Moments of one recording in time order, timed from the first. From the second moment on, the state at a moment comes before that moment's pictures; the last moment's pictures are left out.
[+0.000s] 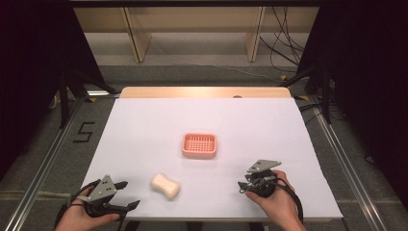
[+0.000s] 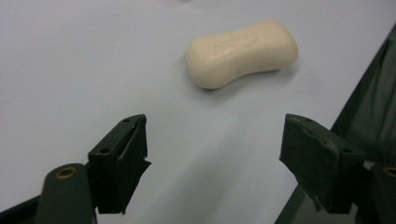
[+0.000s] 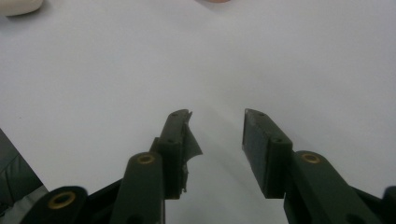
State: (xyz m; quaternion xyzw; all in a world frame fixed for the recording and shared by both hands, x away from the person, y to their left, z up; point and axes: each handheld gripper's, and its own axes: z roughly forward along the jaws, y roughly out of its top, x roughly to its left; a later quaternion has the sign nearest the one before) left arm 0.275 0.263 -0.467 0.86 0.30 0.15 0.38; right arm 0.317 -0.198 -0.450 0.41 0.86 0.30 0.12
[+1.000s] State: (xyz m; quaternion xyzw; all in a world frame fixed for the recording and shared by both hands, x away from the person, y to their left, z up) left arm 0.344 0.181 -0.435 0.97 0.04 0.09 0.23; right arm 0.323 -0.206 -0.452 0.41 0.85 0.30 0.12
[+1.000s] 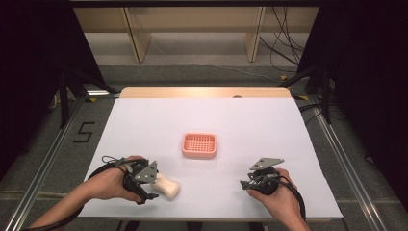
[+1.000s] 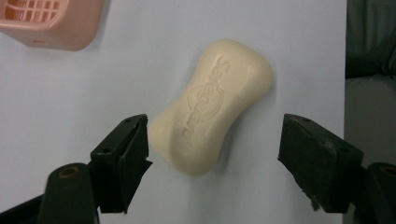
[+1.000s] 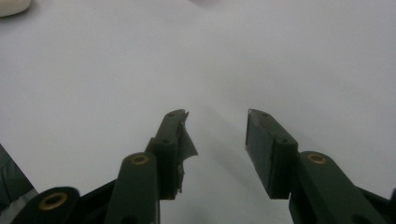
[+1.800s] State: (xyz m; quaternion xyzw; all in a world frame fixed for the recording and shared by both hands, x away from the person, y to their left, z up) left arm 0.364 0.151 -0.447 0.98 -0.04 0.06 0.17; right arm 0.323 -0.203 -0.455 0.42 0.86 0.29 0.10
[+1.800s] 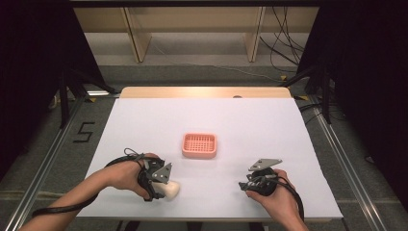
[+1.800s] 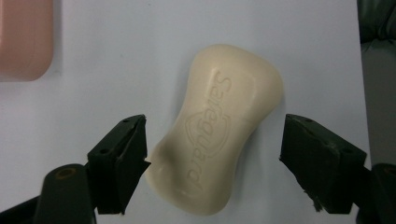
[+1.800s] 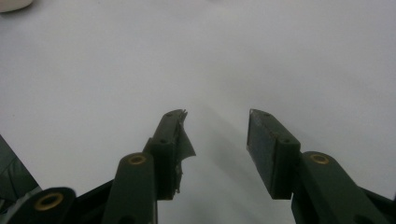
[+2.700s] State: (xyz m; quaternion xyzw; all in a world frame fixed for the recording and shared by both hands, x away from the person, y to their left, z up) left arm 0.371 0.136 -0.462 0.99 -0.05 0.02 0.13; right arm 0.325 -0.204 -0.460 0.41 0.86 0.30 0.10
